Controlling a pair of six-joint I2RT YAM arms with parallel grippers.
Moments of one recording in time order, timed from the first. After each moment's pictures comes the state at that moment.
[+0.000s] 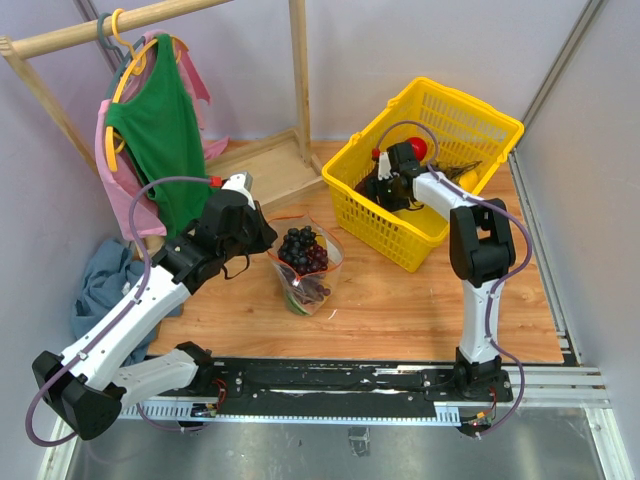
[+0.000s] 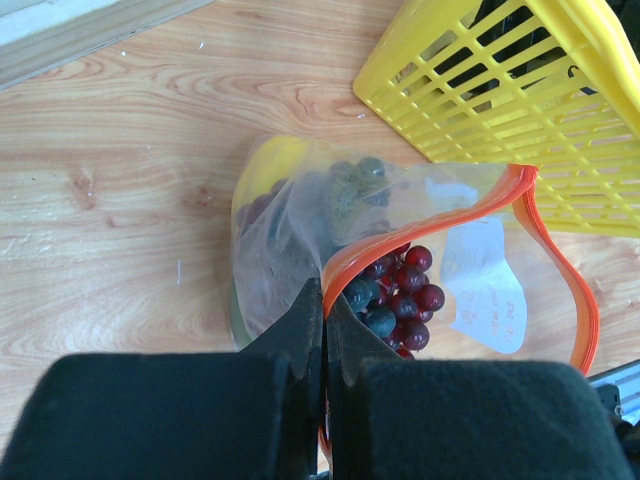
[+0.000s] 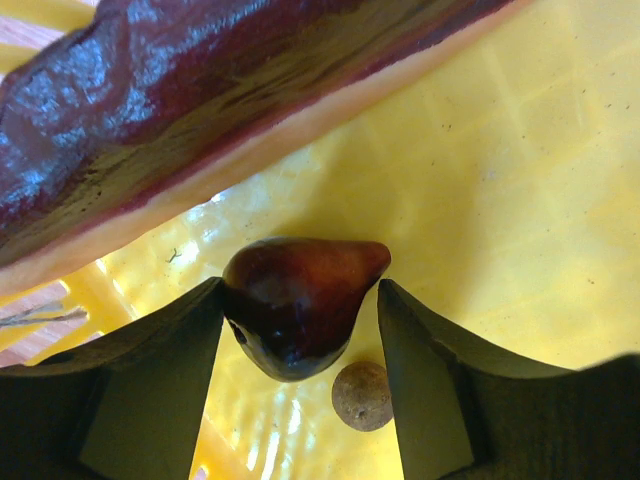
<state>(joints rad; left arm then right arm) -0.58 1.02 1.03 -0.58 -0.16 -0.61 0.30 2.11 1.61 -0.51 -0.20 -0.01</state>
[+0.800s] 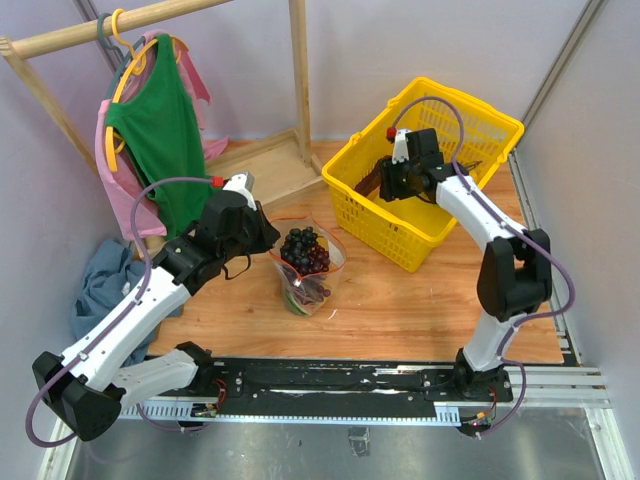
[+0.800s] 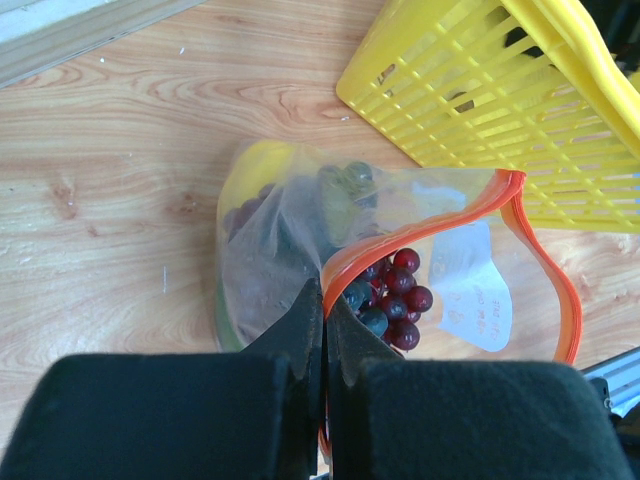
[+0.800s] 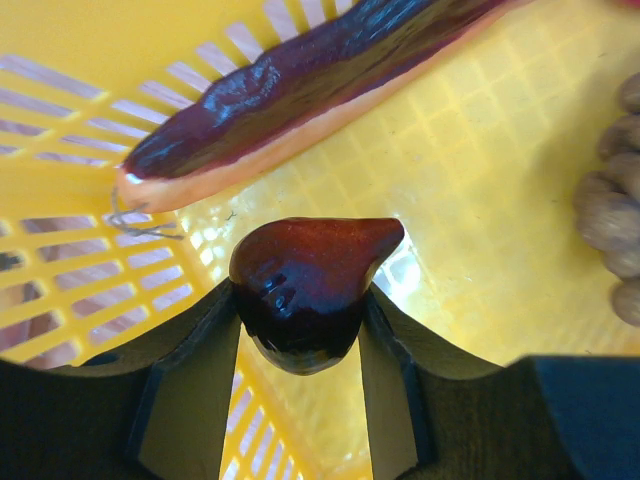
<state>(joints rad) -0.58 1.02 1.01 -0.54 -0.14 -0.60 0.30 1.83 1.50 -0.48 -0.15 -0.02</state>
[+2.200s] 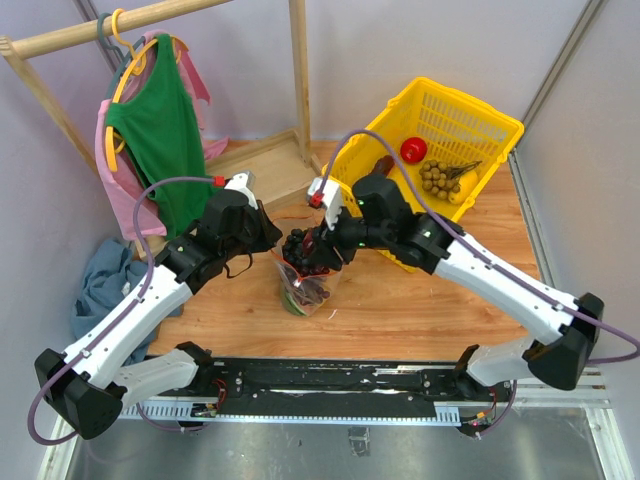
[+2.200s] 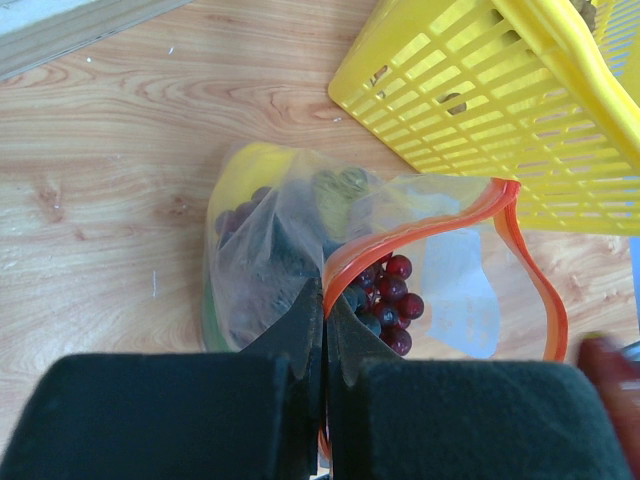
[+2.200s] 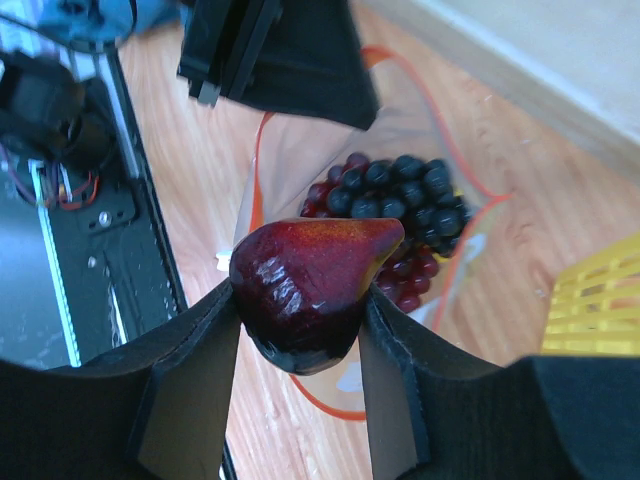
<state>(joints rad) -0.58 1.03 1.01 -0.52 -0.12 -0.62 0.91 1.38 1.37 -0.56 -0.33 -0.11</state>
